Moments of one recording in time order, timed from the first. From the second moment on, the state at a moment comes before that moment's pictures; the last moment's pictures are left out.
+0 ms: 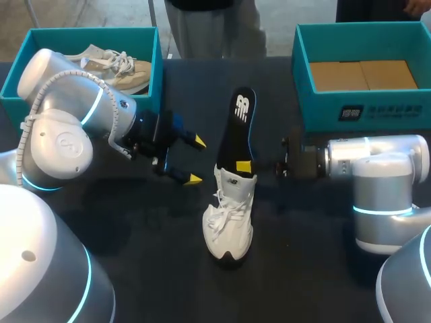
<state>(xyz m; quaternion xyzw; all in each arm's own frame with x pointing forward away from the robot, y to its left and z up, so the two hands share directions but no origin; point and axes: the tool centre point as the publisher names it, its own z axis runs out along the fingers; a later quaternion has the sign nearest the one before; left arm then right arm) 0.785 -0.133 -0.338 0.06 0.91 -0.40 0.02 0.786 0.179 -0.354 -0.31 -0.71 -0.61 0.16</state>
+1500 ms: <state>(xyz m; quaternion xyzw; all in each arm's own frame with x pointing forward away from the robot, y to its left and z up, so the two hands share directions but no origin) 0.785 -0.133 -0.338 0.06 0.91 -0.40 0.02 0.819 0.192 -0.330 -0.27 -0.71 -0.63 0.13</state>
